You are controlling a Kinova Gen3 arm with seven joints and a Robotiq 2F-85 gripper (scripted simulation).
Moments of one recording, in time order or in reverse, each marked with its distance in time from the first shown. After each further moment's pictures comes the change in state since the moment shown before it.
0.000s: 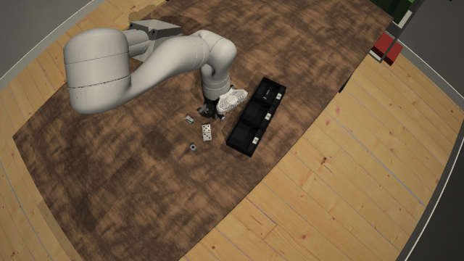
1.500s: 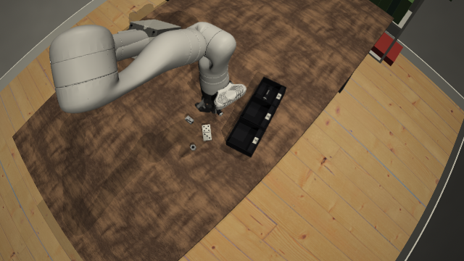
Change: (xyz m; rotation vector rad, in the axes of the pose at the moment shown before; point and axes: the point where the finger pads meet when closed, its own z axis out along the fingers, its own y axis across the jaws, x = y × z) arm -0.005 0.003 -0.025 -0.009 -0.013 0.003
